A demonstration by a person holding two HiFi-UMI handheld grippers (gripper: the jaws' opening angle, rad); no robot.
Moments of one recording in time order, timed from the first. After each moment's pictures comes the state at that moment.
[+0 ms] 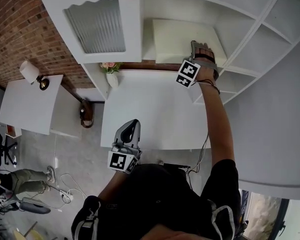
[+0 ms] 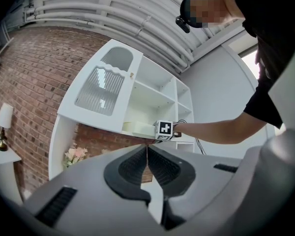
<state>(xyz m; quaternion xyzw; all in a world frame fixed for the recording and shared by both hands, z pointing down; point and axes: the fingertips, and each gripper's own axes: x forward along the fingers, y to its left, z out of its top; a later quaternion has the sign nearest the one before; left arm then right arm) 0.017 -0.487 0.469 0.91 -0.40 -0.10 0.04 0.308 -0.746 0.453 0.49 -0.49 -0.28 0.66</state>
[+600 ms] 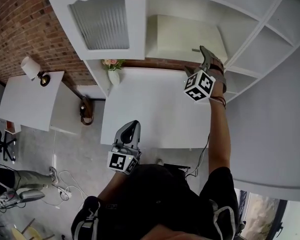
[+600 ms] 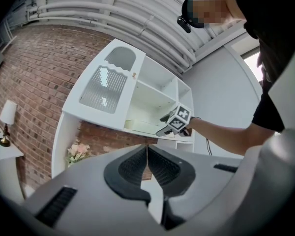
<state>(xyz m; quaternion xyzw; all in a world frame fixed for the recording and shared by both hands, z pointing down) 0.009 -0.474 0.480 0.91 -0.40 -0.09 0.06 0.262 -0.672 0.402 0.54 -0.63 -0.25 0.50</state>
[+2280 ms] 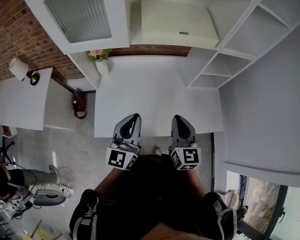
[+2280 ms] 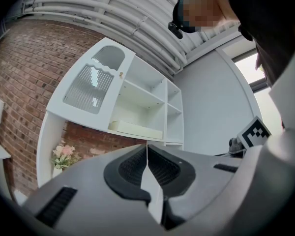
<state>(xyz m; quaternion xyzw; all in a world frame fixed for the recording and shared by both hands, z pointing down) 0.046 -0.456 0.466 0.93 -0.35 -0.09 0.04 0.188 -0.419 0.499 0.68 -0.73 0.06 0.01</state>
